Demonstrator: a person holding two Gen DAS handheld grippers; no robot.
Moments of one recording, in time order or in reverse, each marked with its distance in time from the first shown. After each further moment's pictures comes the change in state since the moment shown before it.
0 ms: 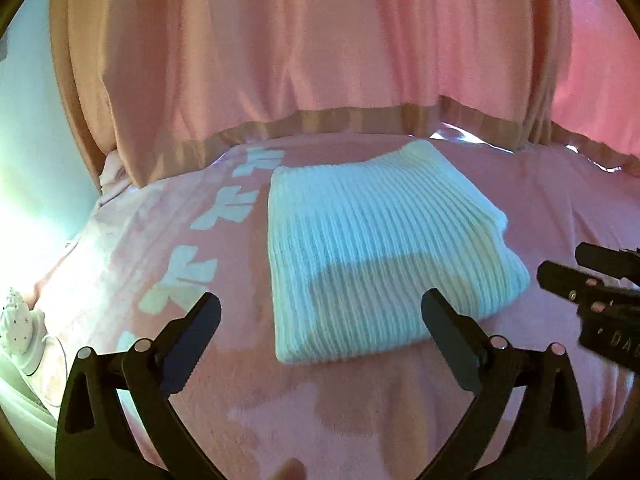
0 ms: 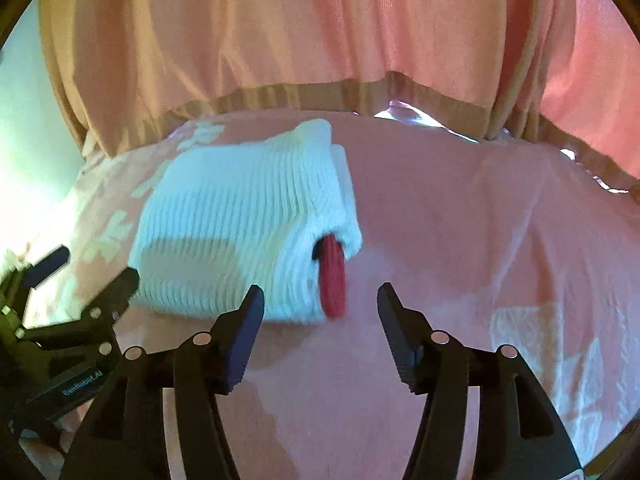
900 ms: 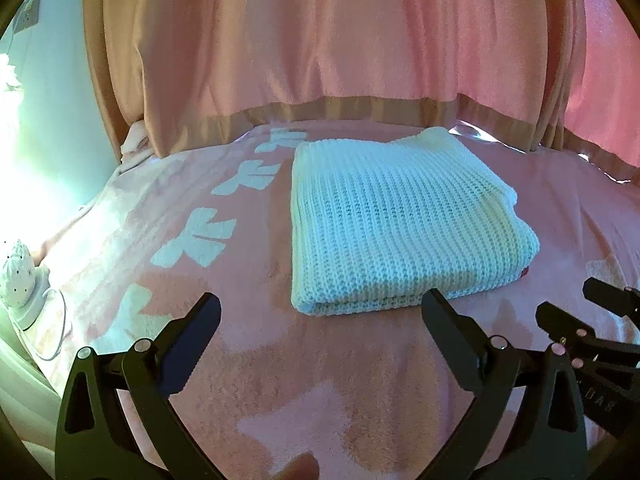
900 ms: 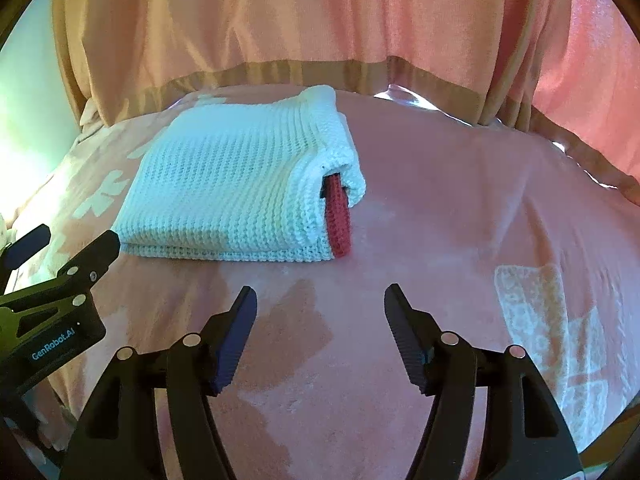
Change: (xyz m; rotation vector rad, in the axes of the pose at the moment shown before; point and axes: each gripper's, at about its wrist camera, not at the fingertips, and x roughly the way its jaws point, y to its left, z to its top) left arm -0.009 0.007 -0.034 -0.090 0.011 0.039; right arm 0.002 0.007 -0.042 -0.042 0.017 -0.028
